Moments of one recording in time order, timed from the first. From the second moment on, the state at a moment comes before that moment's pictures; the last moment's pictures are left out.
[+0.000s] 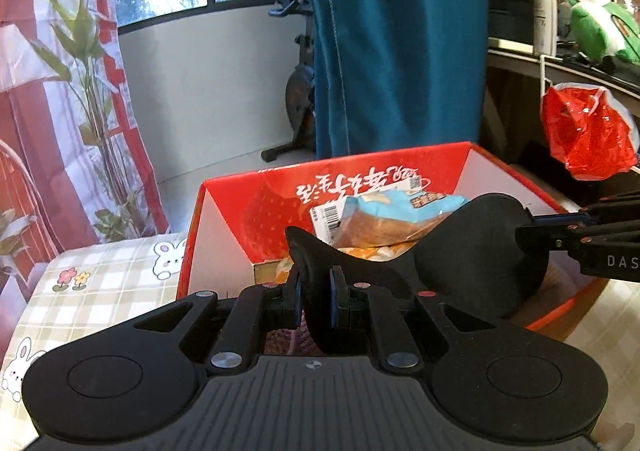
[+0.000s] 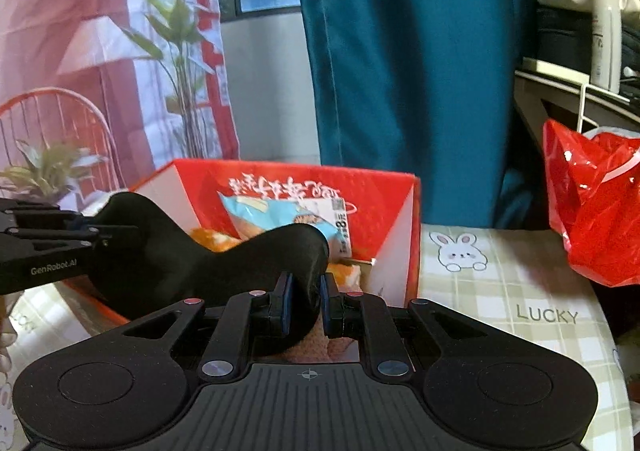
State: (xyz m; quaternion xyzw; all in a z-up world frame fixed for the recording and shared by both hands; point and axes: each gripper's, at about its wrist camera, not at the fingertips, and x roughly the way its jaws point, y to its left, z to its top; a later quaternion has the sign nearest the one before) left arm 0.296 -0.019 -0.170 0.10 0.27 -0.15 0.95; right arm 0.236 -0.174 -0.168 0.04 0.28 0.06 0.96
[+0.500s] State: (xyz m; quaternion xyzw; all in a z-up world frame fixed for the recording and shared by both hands) left arm 0.275 0.006 -0.145 0.07 0.28 -0.14 0.95; right arm 0.215 -0.173 -0.150 0.02 0.27 0.05 0.96
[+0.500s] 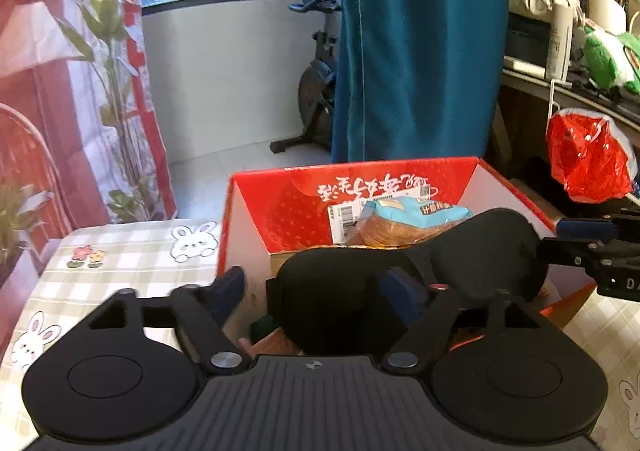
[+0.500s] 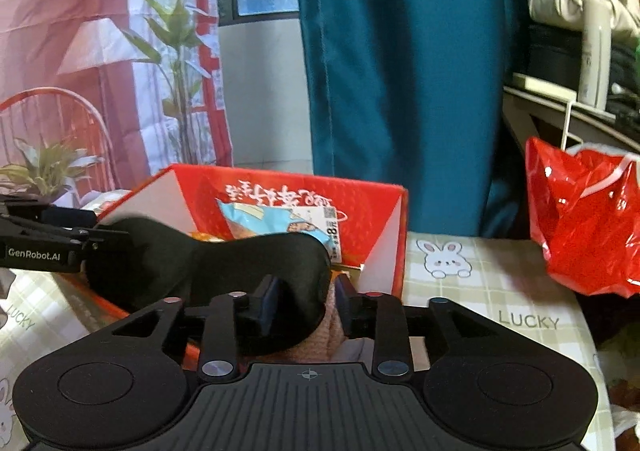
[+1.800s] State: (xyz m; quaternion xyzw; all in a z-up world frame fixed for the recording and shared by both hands) left arm 0.160 0.019 -0.234 0.05 0.37 -0.15 0.92; right arm 0.087 -0.151 -0.235 0.10 0.36 0.08 0.92
